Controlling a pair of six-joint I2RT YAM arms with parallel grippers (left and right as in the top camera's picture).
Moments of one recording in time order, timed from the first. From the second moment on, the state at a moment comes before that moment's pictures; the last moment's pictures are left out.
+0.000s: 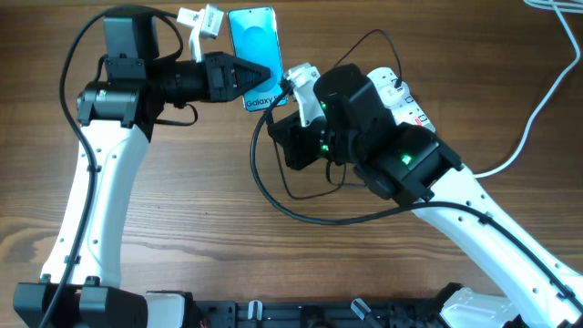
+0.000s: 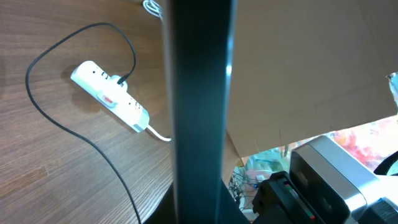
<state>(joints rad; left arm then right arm) -0.07 1.52 1.45 -0.67 1.13 -0.33 0.72 1.44 1.44 -0.66 -0.25 0.34</state>
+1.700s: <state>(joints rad) -0.22 1.98 1.21 -0.63 0.61 -0.26 0.55 1.58 1.46 -0.93 0.19 0.69</state>
